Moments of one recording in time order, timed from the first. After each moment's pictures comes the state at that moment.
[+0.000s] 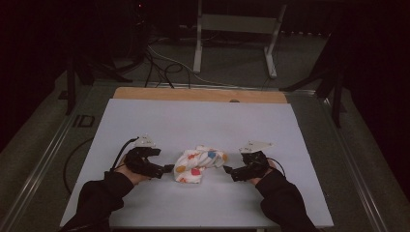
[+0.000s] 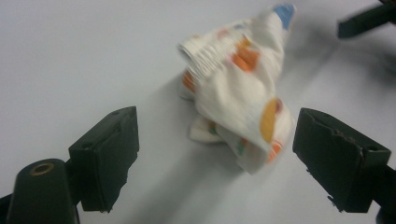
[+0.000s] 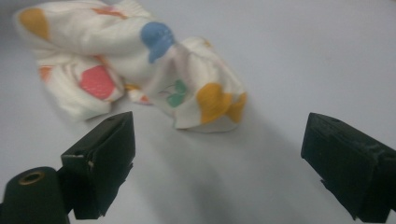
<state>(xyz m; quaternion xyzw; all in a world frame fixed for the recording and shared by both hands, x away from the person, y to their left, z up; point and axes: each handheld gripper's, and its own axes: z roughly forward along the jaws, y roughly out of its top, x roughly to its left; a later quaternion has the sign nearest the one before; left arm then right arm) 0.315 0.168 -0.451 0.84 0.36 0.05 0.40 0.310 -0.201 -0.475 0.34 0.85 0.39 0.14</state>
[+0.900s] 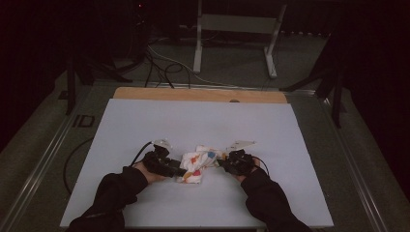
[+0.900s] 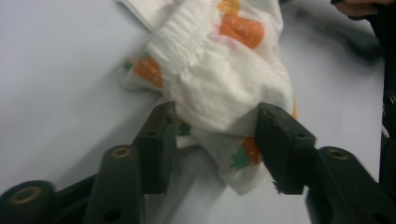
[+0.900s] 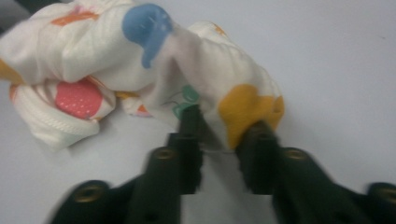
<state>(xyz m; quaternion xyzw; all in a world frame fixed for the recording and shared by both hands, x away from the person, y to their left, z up) 0.338 0.130 -0.501 0.87 0.31 -0.08 0.38 0.329 -0.168 -0.504 0.37 0.85 0.36 0.12</state>
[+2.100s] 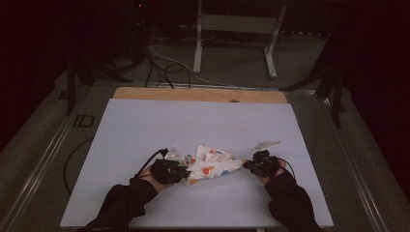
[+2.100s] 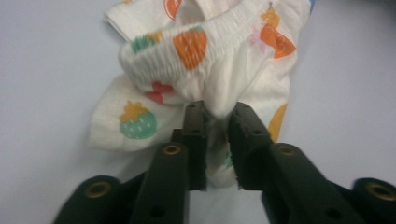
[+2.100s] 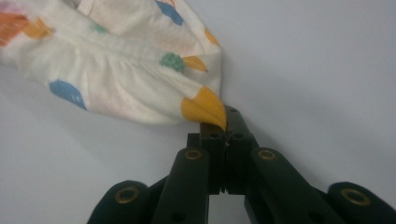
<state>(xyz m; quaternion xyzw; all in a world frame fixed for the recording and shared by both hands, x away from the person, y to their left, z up) 0.300 0.100 -0.485 0.89 0.30 0.04 0.35 0.320 -0.238 -0.492 0.40 0.85 0.32 0.10</state>
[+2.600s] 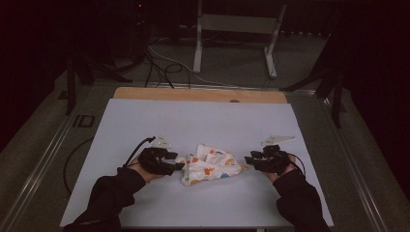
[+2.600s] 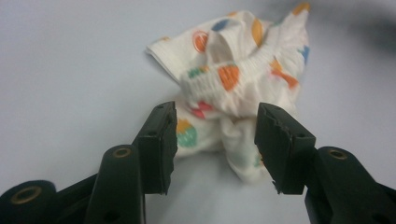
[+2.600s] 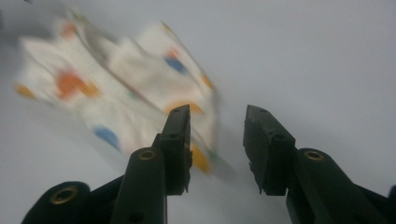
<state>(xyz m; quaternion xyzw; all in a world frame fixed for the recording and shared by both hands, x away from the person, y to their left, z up) 0.322 0.132 -0.456 0.87 0.30 0.04 0.39 0.317 -0.251 -0.456 0.40 0.83 0.37 0.11</state>
